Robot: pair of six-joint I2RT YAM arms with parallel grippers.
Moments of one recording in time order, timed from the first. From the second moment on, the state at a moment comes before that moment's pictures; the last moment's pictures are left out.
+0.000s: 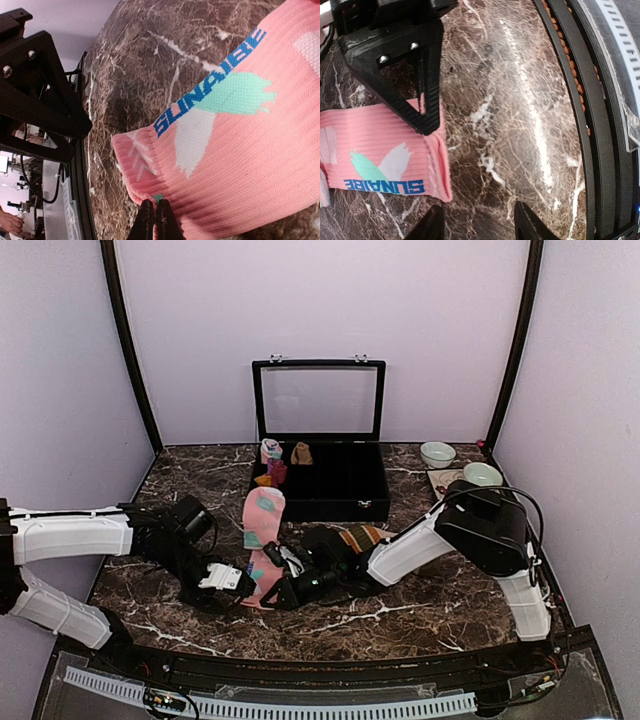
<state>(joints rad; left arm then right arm) -0.68 1.25 0.68 -0.72 0.42 1.04 1.12 2.23 1.21 0.44 -0.51 0.65</state>
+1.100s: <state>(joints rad) -0.84 1.49 0.73 -0.52 0.33 0.86 1.07 2.23 1.24 0.28 -0.77 0.97</state>
